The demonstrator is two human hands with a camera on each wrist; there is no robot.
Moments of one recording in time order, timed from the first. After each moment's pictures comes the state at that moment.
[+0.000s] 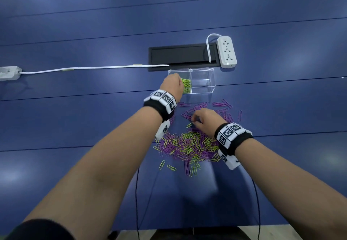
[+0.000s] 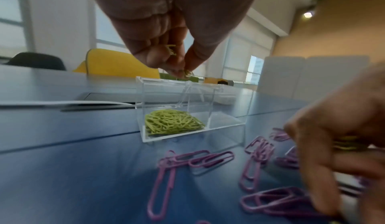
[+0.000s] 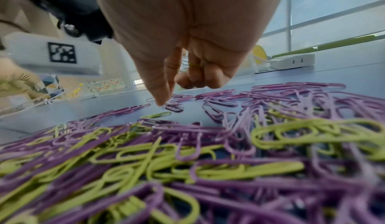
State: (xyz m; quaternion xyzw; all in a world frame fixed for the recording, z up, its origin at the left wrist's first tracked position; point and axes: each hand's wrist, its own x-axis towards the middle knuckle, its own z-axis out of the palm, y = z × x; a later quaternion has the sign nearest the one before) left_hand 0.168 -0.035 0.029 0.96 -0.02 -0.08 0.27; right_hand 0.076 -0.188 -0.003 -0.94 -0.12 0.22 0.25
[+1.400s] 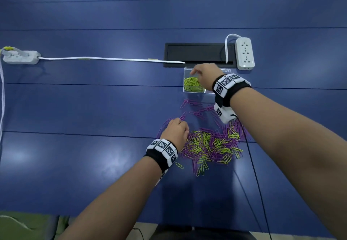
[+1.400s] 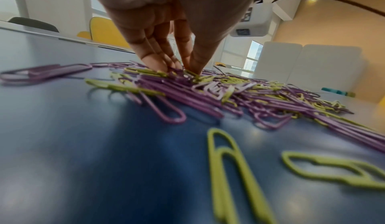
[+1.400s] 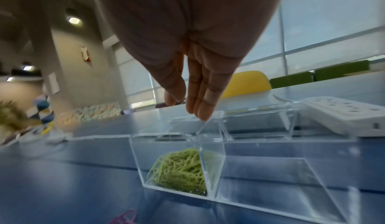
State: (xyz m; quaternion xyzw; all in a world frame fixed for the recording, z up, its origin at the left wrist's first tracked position) left_hand 0.030 0.003 -0.029 0.95 -0.05 -0.19 0.26; right_hand 0.203 -0.142 0.048 -0.96 -0.11 0.17 0.22
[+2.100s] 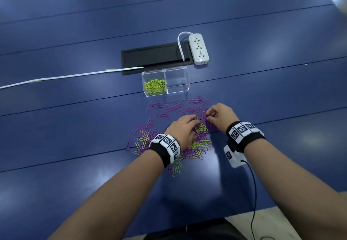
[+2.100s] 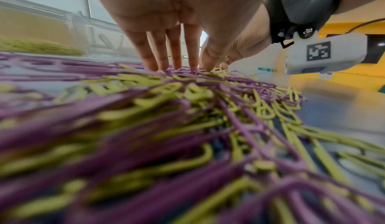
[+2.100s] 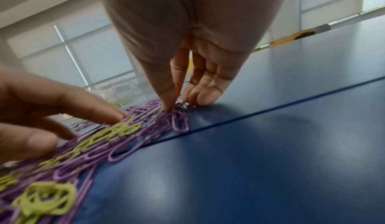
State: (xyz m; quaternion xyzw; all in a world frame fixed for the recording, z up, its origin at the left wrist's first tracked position) left_hand 0.047 -0.098 -0.036 0.91 -0.30 -0.19 0.20; right_hand 0.057 -0.294 -0.021 -0.94 0.07 0.15 0.29
